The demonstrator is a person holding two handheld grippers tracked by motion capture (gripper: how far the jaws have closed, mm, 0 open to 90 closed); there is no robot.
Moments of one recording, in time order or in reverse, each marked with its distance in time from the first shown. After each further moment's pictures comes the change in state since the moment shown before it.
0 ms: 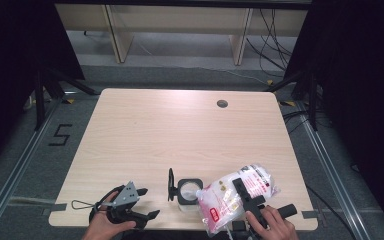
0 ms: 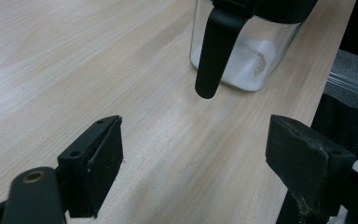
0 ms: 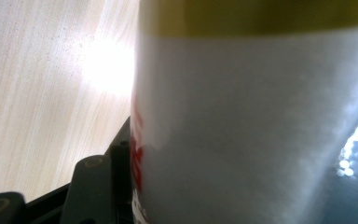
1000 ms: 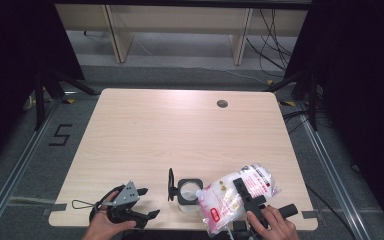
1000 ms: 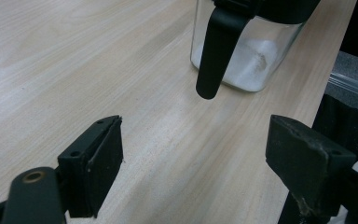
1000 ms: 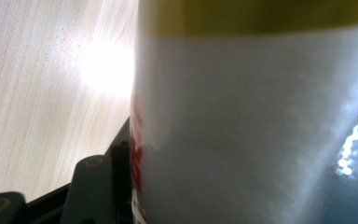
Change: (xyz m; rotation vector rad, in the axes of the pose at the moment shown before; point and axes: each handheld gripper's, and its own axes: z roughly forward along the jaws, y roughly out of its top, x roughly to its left) left arm 0.000 0.000 0.001 -0.010 -0.010 -0.013; right arm 0.000 -0.002 -0.001 -0.002 -0.005 0.017
